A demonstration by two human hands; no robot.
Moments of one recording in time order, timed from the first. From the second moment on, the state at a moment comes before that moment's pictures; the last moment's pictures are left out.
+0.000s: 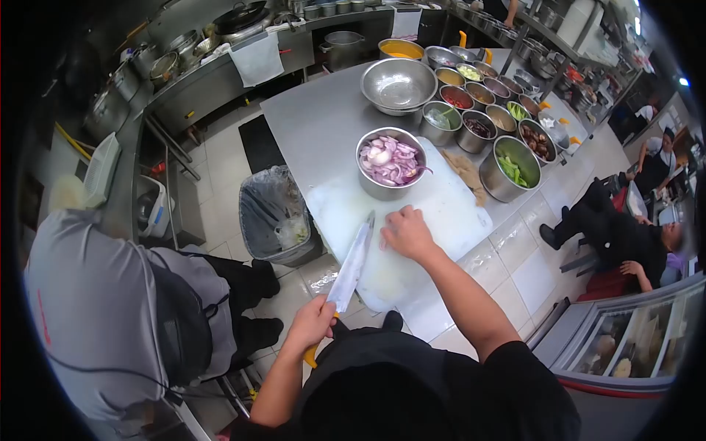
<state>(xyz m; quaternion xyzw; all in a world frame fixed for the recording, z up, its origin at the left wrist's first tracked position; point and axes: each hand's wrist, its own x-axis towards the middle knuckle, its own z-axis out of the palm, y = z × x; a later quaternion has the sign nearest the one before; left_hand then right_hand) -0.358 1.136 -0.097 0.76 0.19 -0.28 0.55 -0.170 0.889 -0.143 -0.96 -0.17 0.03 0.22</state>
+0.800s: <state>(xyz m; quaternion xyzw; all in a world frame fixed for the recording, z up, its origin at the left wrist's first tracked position) -0.377 1.026 -0.111 0.81 0.17 -0.29 0.48 -0.207 0.804 -0.157 -0.88 -0.19 0.02 0.43</state>
